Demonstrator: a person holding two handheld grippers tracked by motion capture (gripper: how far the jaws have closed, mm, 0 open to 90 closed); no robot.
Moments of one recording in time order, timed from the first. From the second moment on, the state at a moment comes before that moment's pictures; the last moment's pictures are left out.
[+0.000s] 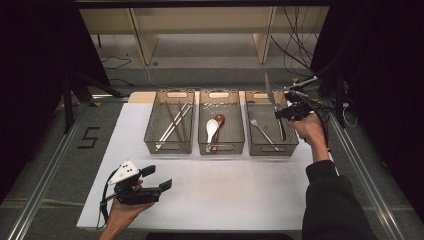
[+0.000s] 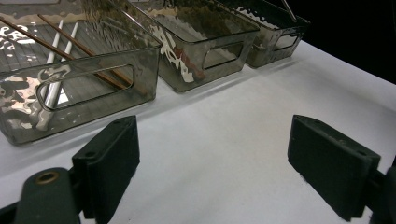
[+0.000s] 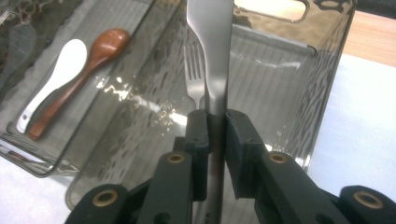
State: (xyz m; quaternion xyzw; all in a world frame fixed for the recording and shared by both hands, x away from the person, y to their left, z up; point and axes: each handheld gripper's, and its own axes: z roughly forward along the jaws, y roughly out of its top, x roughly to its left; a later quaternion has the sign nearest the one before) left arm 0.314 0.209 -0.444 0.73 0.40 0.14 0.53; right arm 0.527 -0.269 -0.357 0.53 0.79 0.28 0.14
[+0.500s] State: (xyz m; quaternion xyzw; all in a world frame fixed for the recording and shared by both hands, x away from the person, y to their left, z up) left arm 0.314 0.208 -0.444 0.73 0.40 0.14 0.53; right arm 0.524 -0.273 -0.375 0.53 0.80 0.26 0.15
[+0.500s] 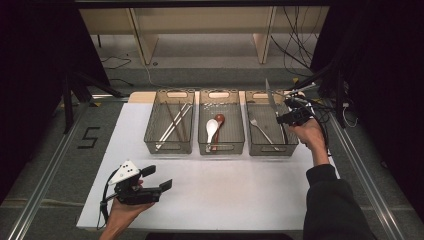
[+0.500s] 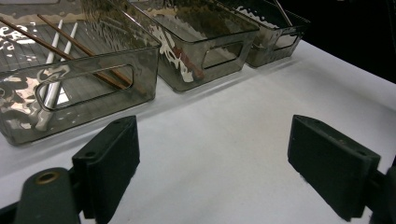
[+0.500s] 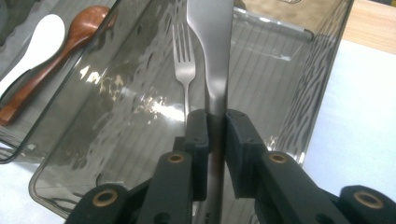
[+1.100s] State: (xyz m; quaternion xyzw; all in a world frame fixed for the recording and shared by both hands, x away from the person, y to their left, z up) left arm 0.313 0.209 -0.444 0.73 0.40 0.14 0.53; right arm 0.523 -0.261 -0.389 0.50 0.82 0.24 0.15
